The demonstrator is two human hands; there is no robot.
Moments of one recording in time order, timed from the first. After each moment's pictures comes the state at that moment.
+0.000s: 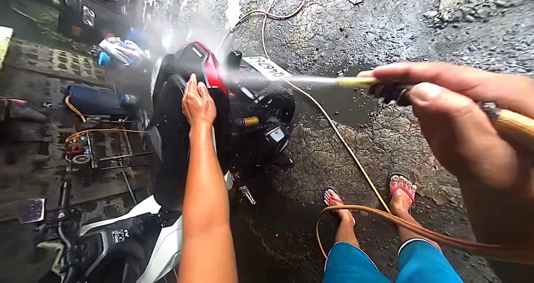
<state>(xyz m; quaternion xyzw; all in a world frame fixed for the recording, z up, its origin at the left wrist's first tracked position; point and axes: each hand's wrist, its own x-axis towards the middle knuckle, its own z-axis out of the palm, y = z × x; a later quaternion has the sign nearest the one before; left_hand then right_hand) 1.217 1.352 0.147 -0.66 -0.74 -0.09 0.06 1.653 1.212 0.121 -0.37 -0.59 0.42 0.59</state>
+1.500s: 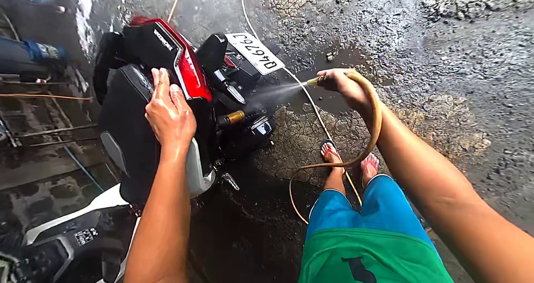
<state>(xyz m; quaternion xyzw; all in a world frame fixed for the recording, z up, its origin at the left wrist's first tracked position) 1.200 1.378 0.148 -0.63 -0.77 -0.03 0.01 1.568 1.402 -0.091 -0.50 -0.38 0.68 0.39</state>
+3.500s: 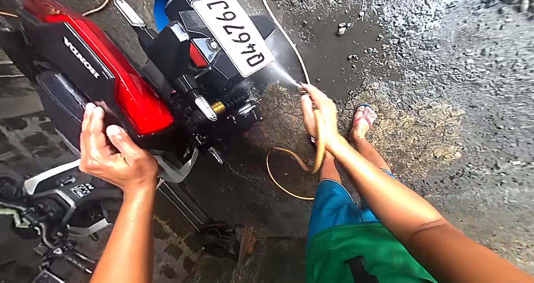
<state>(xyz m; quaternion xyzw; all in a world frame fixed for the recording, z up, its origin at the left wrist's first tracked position) 1.207 1.375 0.140 -0.62 -0.77 -0.07 0.10 1.547 1.410 -0.093 -0.56 -0.59 0.54 0.23</state>
